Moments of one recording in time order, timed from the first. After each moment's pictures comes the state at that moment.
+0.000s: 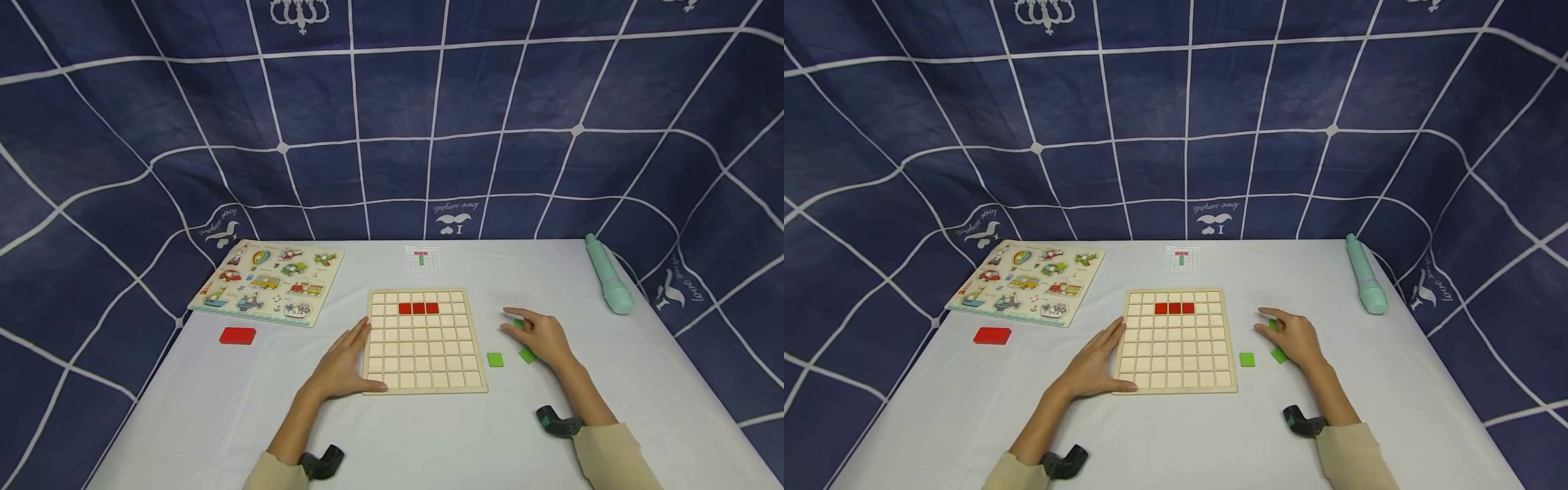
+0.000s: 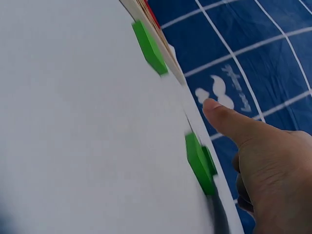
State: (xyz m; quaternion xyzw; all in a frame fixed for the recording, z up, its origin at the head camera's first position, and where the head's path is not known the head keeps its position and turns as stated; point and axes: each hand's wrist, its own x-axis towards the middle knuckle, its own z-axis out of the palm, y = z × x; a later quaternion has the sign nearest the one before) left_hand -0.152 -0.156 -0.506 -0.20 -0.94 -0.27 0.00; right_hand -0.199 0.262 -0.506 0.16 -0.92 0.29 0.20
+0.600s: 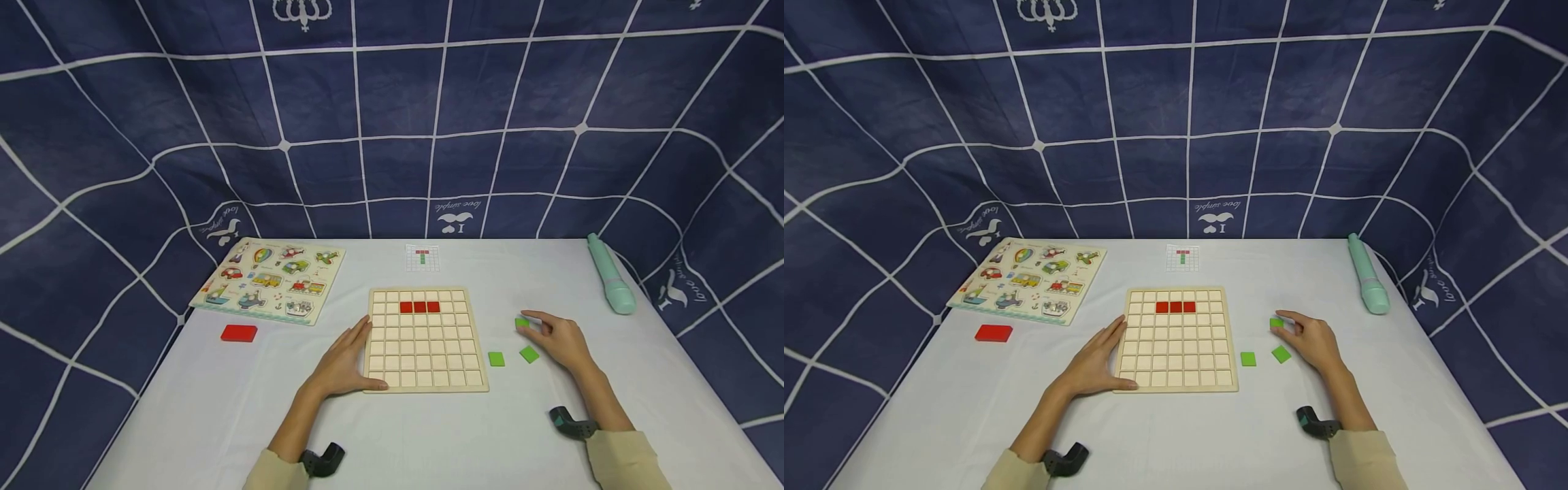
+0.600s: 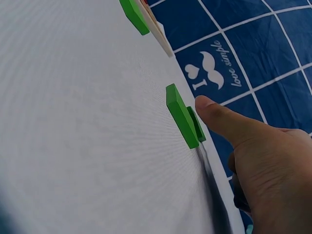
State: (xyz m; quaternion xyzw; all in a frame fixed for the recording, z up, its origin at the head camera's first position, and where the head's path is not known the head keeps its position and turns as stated) left_hand -0.154 -0.157 -0.506 -0.21 -0.94 -0.26 -0.01; right_hand -0.189 0.289 -0.505 0.12 -0.94 0.27 0.18
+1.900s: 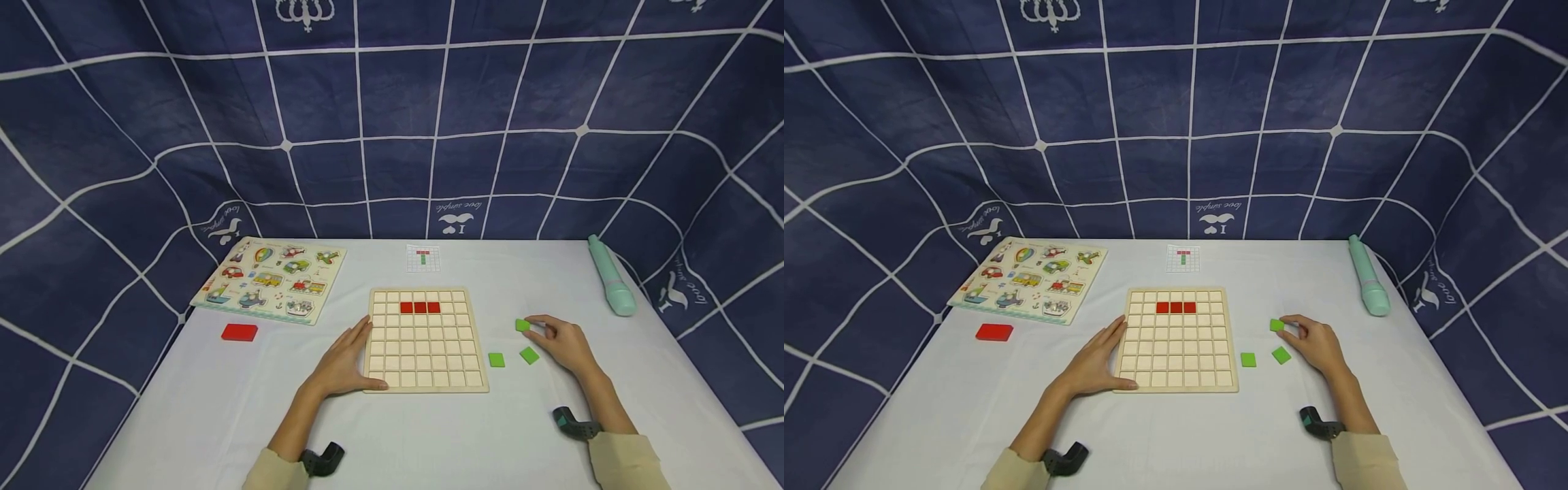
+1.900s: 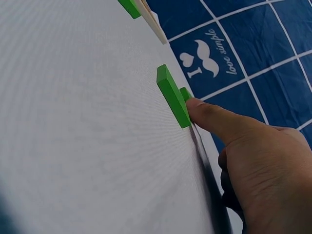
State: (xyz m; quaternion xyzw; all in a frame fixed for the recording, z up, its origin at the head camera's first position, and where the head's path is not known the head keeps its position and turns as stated) left_hand -0.154 -0.156 -0.505 -0.21 -0.94 -0.26 -0.01; right_hand -0.185 0.296 -0.510 0.09 -0.94 0.28 0.15
